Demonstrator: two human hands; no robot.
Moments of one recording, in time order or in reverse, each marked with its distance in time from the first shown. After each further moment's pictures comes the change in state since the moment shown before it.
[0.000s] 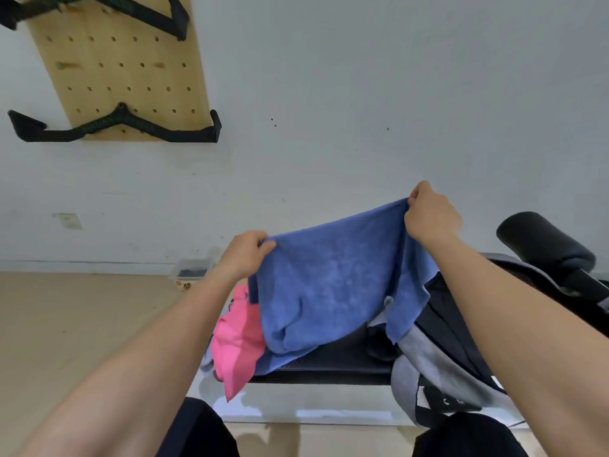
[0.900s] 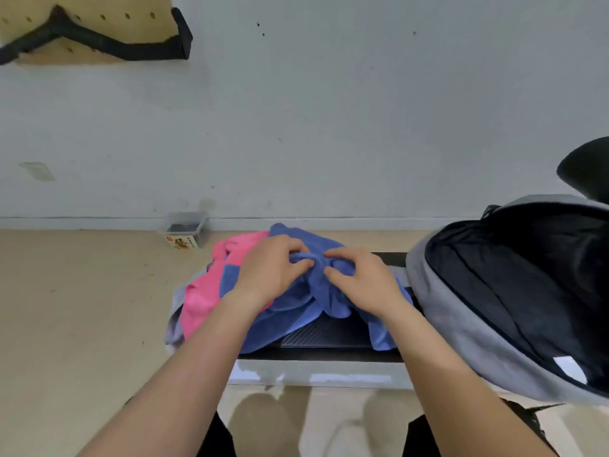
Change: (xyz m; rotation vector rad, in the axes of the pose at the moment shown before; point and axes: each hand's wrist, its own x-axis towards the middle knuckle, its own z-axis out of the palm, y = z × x) left_hand -0.029 -0.007 0.139 -0.005 -0.078 0.112; right_hand -0.121 0.021 0.193 0.456 -0.501 -0.266
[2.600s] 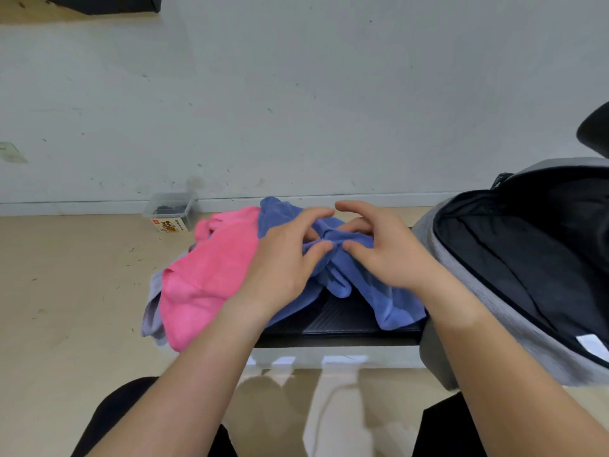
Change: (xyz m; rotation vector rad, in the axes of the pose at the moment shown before) left_hand -0.017 0.021 0.022 -0.295 0.057 0.105; right_hand 0.010 0.011 -0.020 0.142 -0.077 -0.132
